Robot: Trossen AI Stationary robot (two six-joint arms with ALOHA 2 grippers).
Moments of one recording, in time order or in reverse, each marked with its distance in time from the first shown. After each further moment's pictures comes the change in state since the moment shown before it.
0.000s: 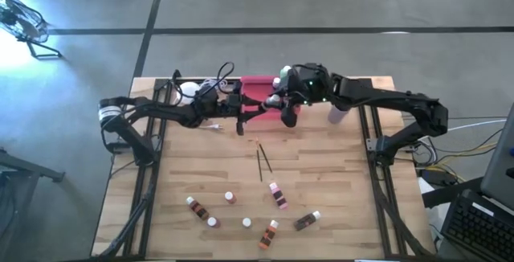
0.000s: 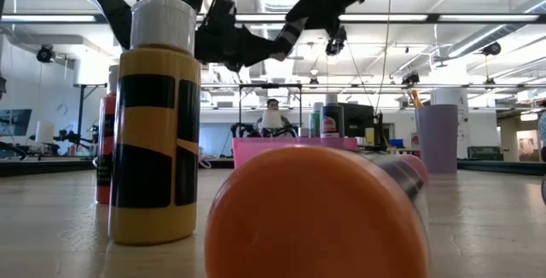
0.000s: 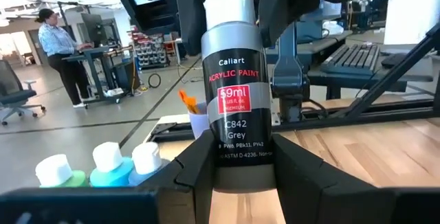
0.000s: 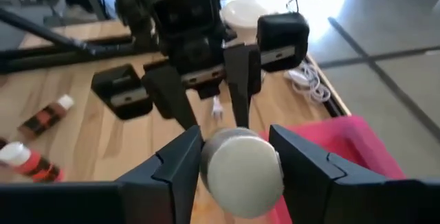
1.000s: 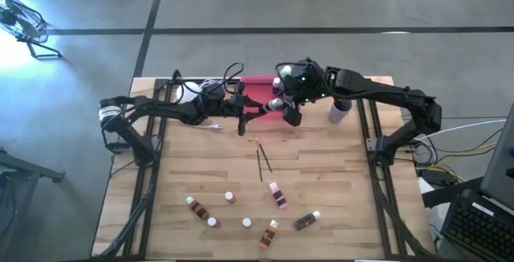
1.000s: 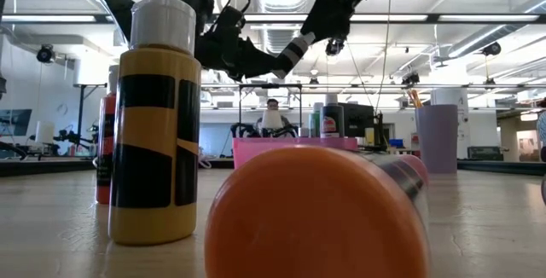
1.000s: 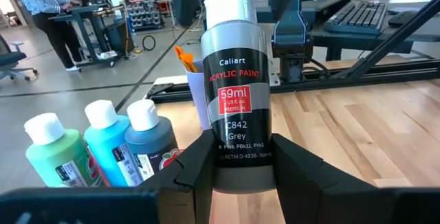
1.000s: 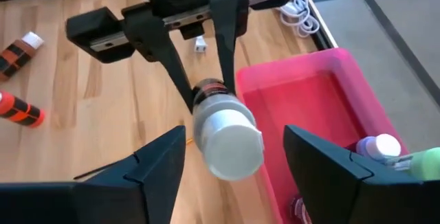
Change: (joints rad) left arm 0.001 -0.001 0.053 -0.208 -0.001 0.047; right arm -0.001 0.075 0.172 -0.373 0.055 -0.035
